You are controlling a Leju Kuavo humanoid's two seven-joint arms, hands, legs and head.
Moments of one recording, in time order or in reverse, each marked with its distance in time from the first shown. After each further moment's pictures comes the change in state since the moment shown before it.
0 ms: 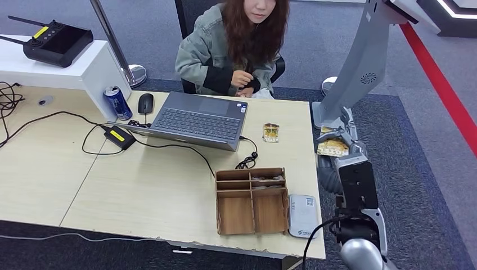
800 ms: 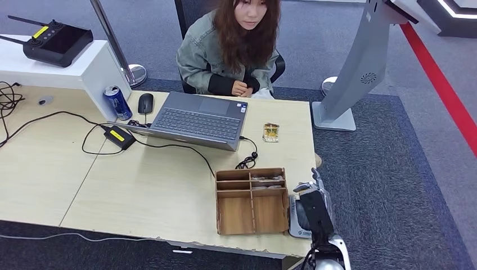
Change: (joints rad) left arm -0.005 -0.001 0.070 0.000 -0.015 0.005 -0.005; right arm 0.098 0.050 0.104 0.455 -0.152 -0.111 -0.143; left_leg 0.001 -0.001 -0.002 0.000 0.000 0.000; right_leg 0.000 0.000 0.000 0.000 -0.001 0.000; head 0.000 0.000
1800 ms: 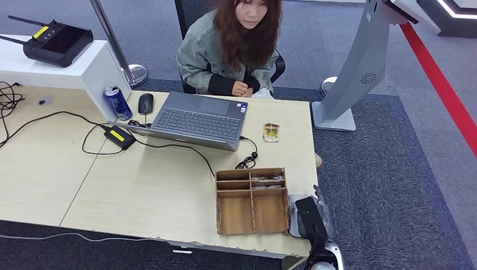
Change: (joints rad) left arm 0.000 0.003 0.044 0.000 -0.003 0.010 0.000; right arm -0.033 0.031 0.021 0.250 -0.054 -0.054 -0.037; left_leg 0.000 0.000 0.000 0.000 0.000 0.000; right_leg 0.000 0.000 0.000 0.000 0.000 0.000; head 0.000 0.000
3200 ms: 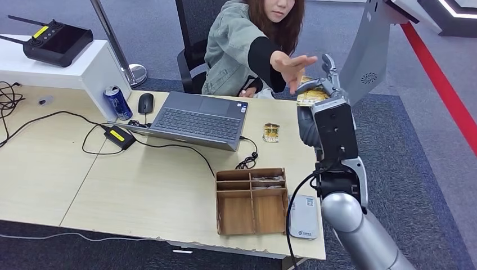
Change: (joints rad) left arm 0.000 -0.006 -0.062 0.000 -0.006 -0.030 0.027; right arm -0.408 0.040 -0.035 -0.571 0.239 0.198 0.268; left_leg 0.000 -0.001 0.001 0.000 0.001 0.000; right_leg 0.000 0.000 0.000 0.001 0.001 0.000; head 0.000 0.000
